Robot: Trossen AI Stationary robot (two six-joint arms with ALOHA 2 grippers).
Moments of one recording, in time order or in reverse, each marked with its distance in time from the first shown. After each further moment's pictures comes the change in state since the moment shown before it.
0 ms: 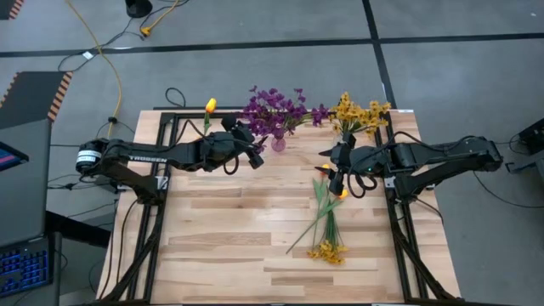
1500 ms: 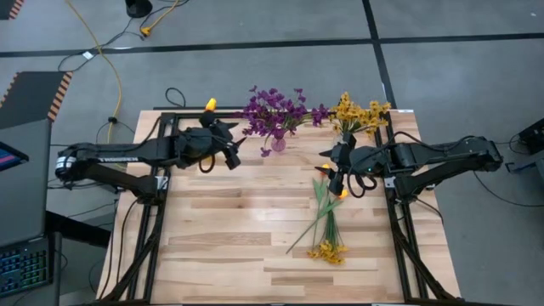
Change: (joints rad) left arm -0.001 -0.253 0.000 -0.379 0.033 -0.044; right arm 0.001 0.000 0.000 -0.004 -0.001 0.042
